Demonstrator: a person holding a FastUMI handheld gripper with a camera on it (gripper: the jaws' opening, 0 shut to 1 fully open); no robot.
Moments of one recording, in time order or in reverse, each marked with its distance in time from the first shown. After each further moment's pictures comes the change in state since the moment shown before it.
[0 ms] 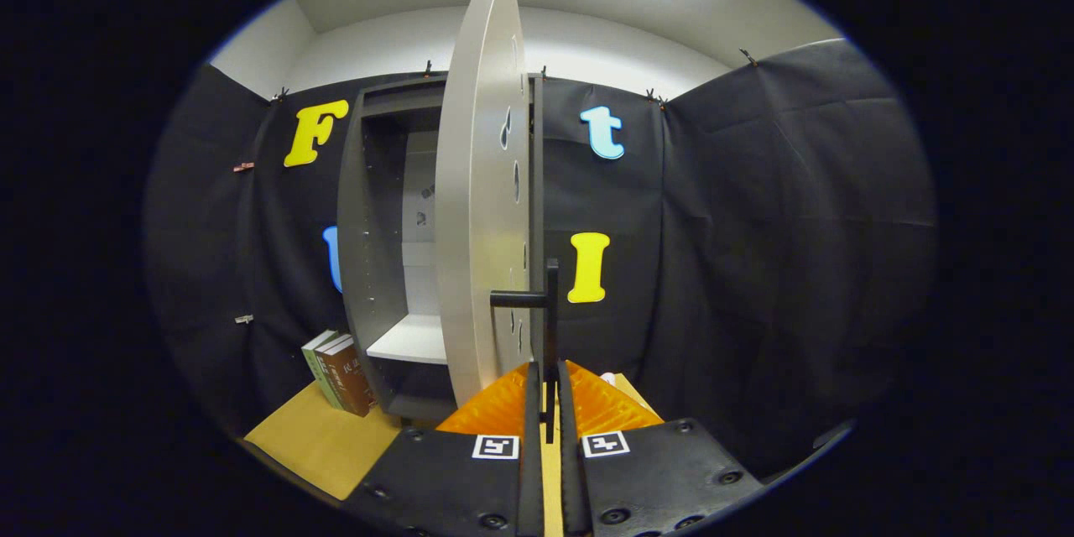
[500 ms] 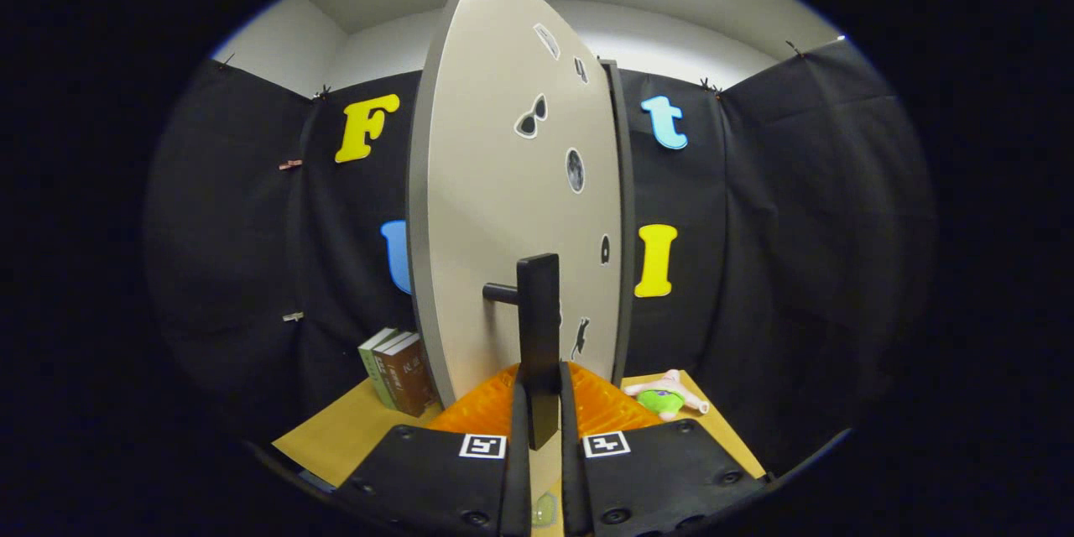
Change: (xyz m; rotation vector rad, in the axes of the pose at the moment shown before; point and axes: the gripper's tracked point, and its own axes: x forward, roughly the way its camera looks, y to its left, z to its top) arm -0.001 0.044 -0.007 0.011 0.043 0.168
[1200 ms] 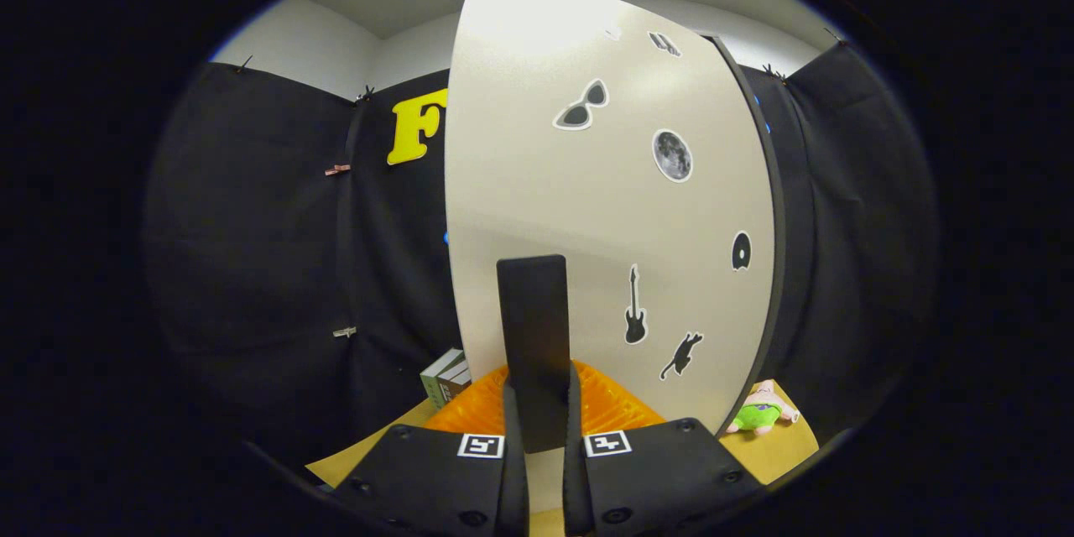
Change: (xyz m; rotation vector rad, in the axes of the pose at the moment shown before) arm 0.040 0.083 -0.006 0.051 -0.001 0.238
